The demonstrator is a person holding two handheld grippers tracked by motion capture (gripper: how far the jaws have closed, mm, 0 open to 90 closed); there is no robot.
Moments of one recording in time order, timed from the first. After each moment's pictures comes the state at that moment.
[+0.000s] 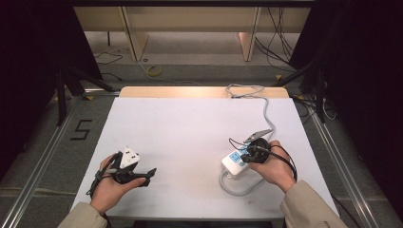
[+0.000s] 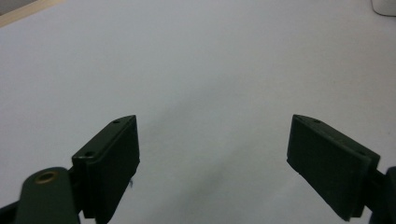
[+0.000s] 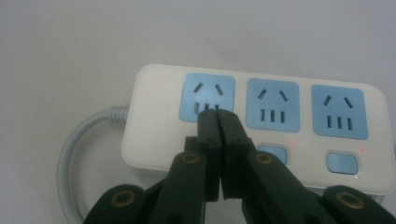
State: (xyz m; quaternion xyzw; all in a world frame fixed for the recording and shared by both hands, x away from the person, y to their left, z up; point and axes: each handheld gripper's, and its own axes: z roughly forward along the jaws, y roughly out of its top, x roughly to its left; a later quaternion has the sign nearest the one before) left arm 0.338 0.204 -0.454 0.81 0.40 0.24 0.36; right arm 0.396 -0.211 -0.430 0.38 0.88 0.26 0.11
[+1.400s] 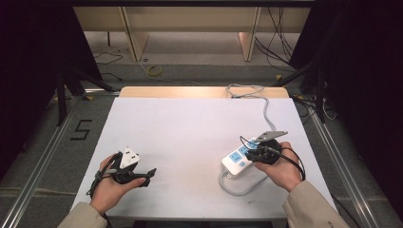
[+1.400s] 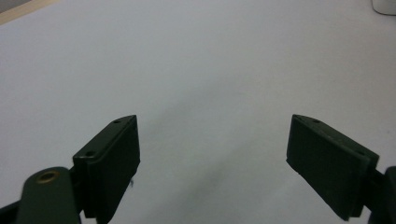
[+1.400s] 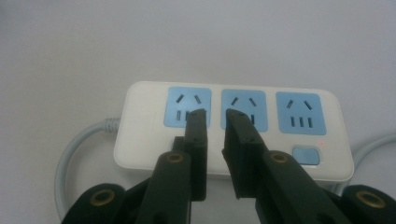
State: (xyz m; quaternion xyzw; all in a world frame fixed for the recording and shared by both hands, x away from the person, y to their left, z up) left arm 0.337 0.204 -0.454 0.81 0.40 0.23 0.36; right arm 0.386 -0.232 -0.422 0.39 0.85 0.31 0.15
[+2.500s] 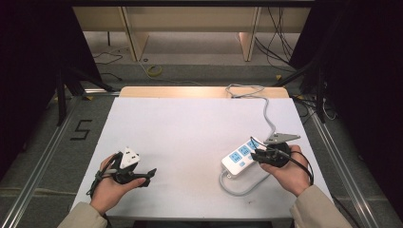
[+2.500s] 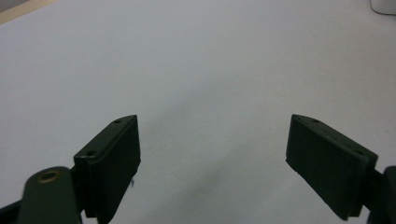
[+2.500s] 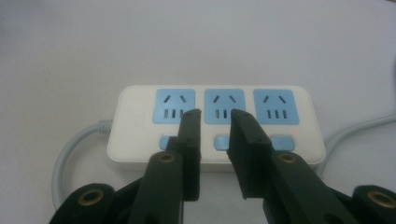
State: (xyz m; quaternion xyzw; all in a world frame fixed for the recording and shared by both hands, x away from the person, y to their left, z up) left arm 0.337 0.203 -0.454 0.81 0.40 0.23 0.36; right arm 0.374 -0.252 -0.419 0.41 0.83 0.35 0.17
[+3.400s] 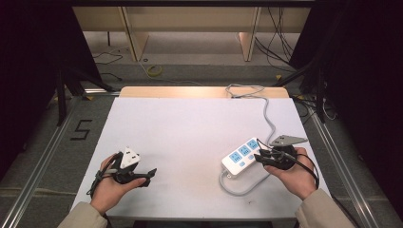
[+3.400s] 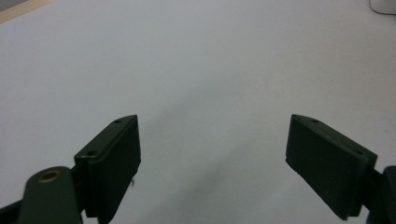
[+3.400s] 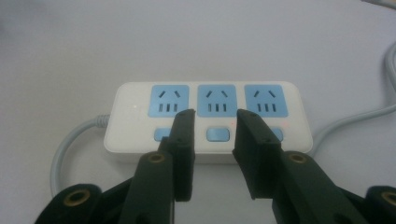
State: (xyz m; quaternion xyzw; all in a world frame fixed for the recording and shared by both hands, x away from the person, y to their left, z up) left arm 0.338 0.203 -0.454 0.81 0.40 0.23 0.36; right arm 0.367 -0.265 -0.420 0.41 0.82 0.36 0.17
